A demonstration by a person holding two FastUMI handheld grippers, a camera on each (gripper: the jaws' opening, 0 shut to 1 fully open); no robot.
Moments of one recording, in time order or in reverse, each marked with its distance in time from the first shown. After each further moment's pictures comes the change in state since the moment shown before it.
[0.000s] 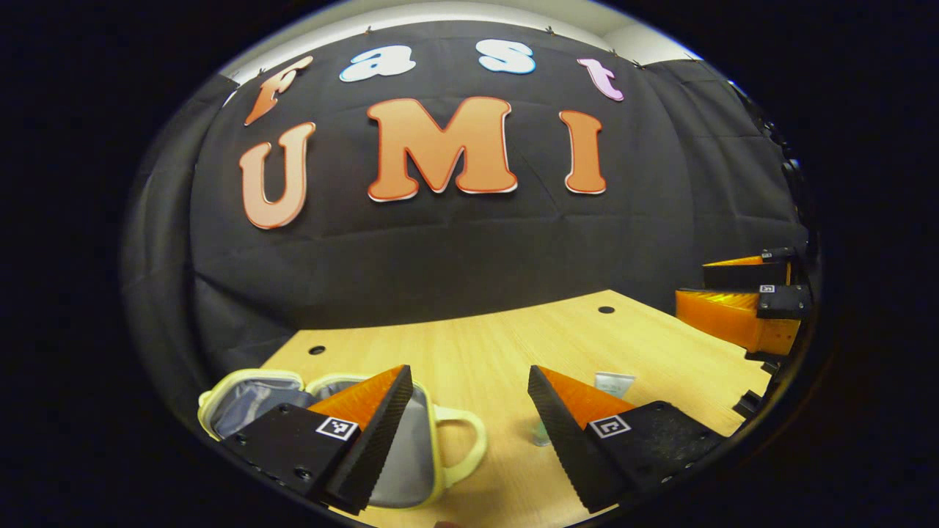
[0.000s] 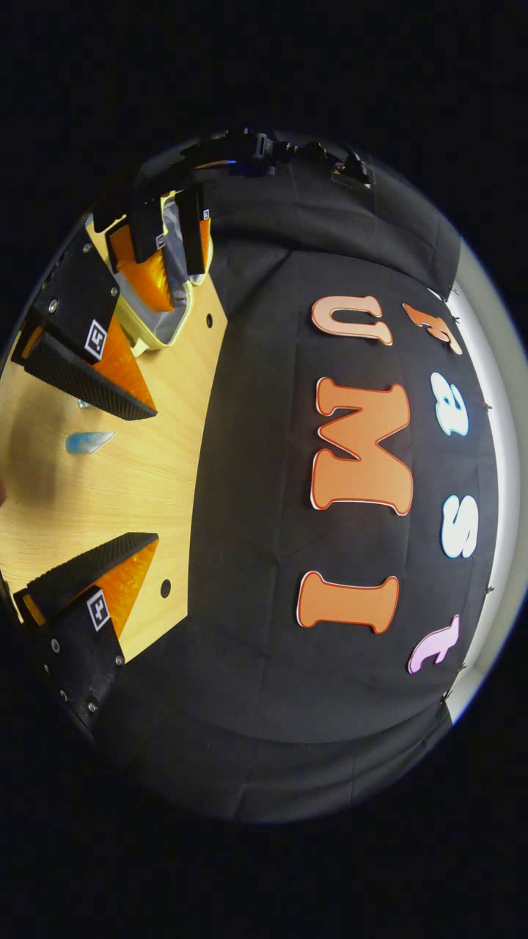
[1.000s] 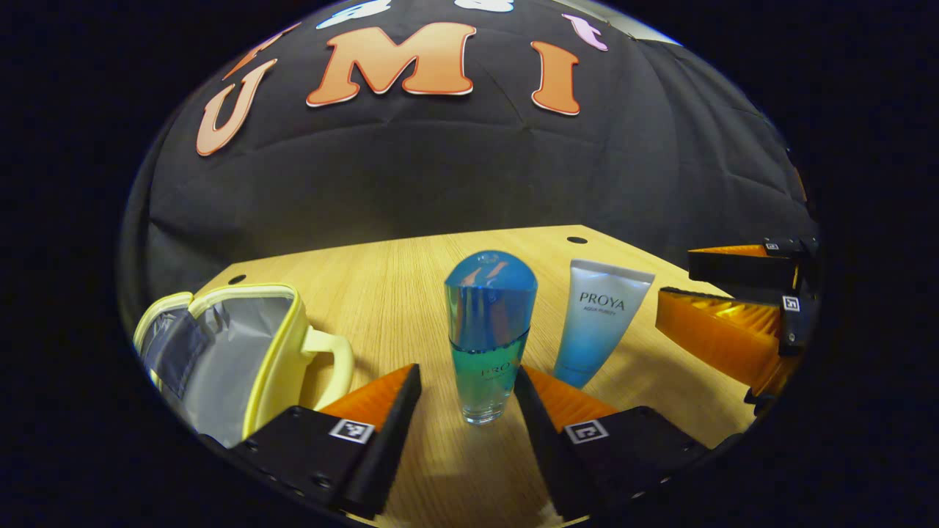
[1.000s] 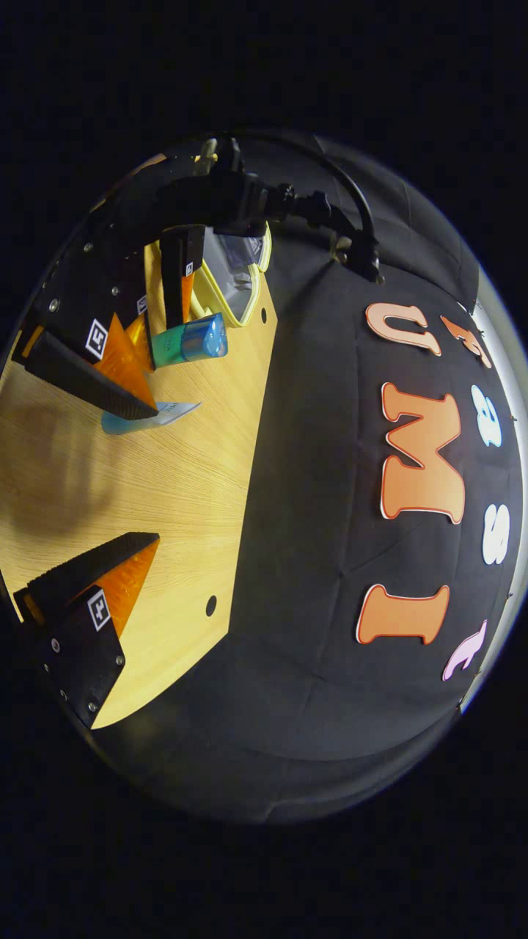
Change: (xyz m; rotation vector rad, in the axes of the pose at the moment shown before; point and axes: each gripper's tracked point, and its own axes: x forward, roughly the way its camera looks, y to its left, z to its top) left arm 0.100 -0.093 -0.149 -0.042 0.208 -0.124; right arm 0.041 -0.006 -0.129 -0.023 0.106 0.054
